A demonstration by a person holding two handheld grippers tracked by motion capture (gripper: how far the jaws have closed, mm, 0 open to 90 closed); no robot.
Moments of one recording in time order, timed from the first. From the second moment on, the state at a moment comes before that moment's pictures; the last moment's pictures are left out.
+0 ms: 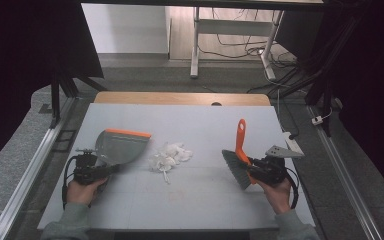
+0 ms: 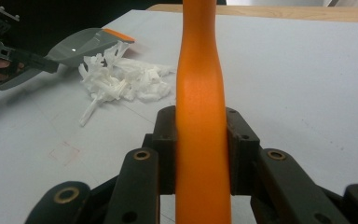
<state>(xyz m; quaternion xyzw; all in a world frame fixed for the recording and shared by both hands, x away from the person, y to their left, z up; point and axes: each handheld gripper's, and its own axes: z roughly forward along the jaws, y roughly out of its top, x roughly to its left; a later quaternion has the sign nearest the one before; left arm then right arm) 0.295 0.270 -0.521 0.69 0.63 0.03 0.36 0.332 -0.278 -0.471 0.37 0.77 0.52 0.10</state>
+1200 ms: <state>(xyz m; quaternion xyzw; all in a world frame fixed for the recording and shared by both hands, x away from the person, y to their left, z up) 0.271 0.298 -0.493 0.76 0.51 0.07 0.40 0.332 -0.277 -0.471 0.37 0.77 0.52 0.10</state>
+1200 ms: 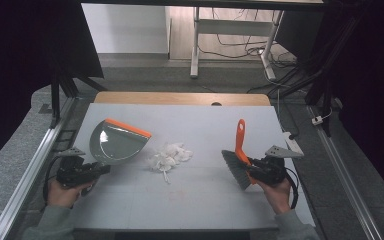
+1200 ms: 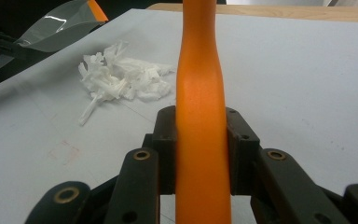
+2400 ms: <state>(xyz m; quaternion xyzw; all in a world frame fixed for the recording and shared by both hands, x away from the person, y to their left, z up) 0.234 0.296 -0.487 0.85 0.39 0.02 0.36 0.332 -0.276 -0.471 0.36 0.77 0.52 0.11</state>
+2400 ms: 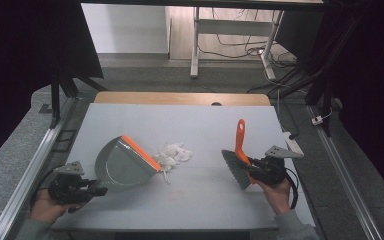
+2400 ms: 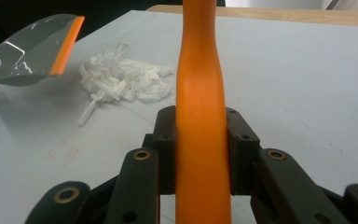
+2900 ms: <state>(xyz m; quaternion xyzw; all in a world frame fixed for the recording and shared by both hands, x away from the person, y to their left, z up) 0.221 0.305 -0.504 0.86 0.39 -0.02 0.33 0.332 -0.274 -0.472 0.36 0.77 0.51 0.11</state>
